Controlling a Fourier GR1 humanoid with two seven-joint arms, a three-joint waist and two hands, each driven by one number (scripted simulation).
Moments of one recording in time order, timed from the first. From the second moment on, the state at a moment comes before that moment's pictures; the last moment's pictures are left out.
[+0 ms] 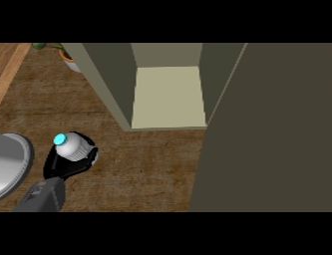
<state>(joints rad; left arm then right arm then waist) -0.44 0.20 0.32 -0.30 0.07 -0.38 -0.83 0.09 -0.22 0.36 -2.50 0.01 -0.18 0.44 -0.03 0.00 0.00</state>
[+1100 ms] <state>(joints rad) -0.55 0.04 0.17 -0.33 0.15 -0.24 -0.87 0.20 -0.24 0.03 -2.48 -0.08 -0.03 0.33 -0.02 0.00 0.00</state>
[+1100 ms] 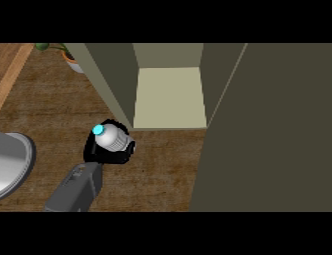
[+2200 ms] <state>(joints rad) -0.59 0.11 0.02 -0.27 0.35 -0.14 -0.78 0.19 -0.24 -0.17 -2.36 -0.32 0.12 0.25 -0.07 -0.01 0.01</state>
